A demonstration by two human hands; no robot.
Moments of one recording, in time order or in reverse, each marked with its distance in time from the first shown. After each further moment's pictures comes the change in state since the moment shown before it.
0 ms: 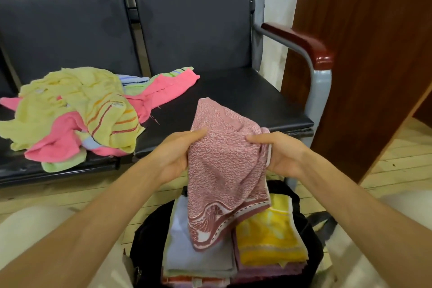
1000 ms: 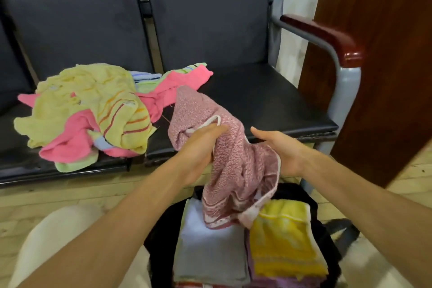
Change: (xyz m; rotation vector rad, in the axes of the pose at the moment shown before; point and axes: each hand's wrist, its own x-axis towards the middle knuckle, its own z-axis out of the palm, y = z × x) left_hand 0.024 0.001 0.020 -0.001 0.093 0.090; right_hand 0.044 -0.002 0.014 -0.080 -0.027 0.175
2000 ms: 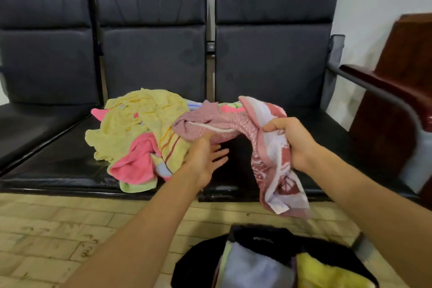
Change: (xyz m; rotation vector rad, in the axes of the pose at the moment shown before) left_hand 0.023 0.059 -0.122 -0.300 0.315 0.085; right_hand 0.031 -0.094 0.131 -0.092 0.031 -0.374
